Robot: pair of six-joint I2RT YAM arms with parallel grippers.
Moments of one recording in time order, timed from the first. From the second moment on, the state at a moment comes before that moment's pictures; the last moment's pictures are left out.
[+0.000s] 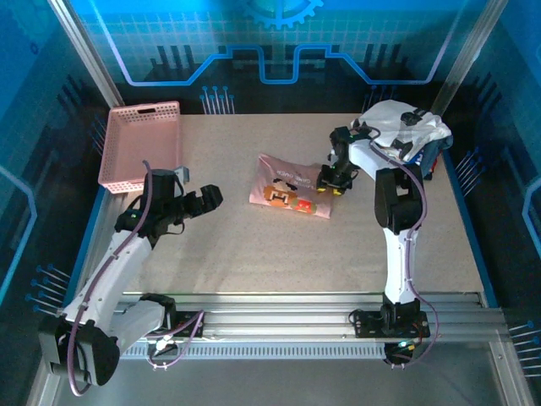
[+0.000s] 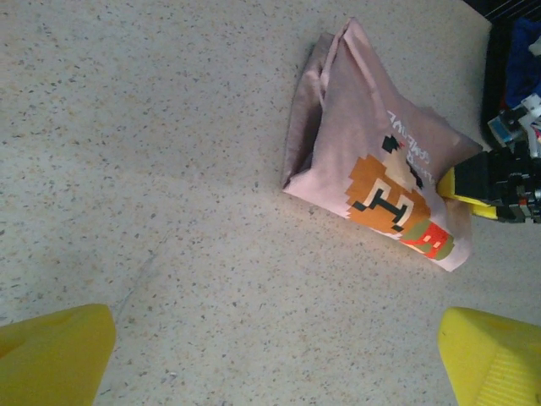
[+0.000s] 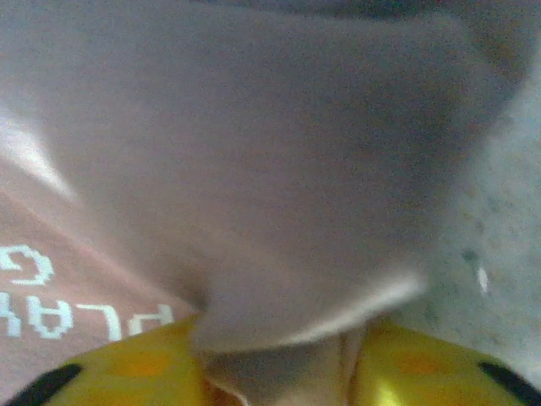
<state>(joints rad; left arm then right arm) -0.14 1.00 0.83 -0.58 0.24 -0.56 0.21 2.25 1.77 -0.99 -0.24 0.38</state>
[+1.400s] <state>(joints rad) -0.14 1.09 0.83 -0.45 0.24 -0.56 0.21 2.30 2.68 -1.14 -0.02 0.19</state>
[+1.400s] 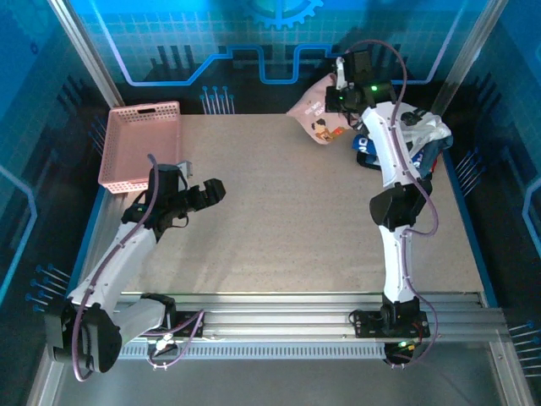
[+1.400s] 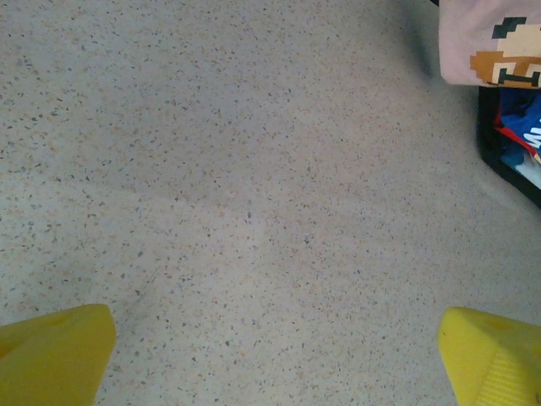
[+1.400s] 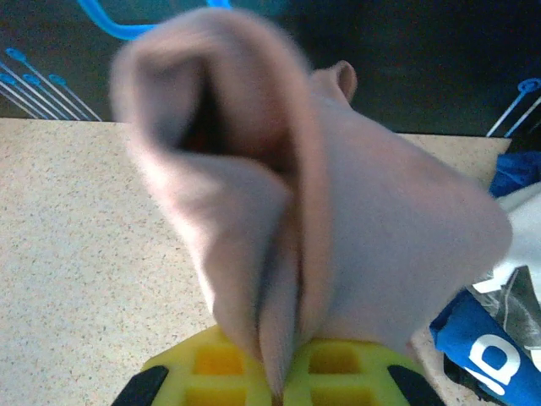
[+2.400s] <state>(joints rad) -0.14 1.11 0.80 -0.44 0.24 -0.57 -0.06 2.31 2.76 -0.95 -0.29 0.50</state>
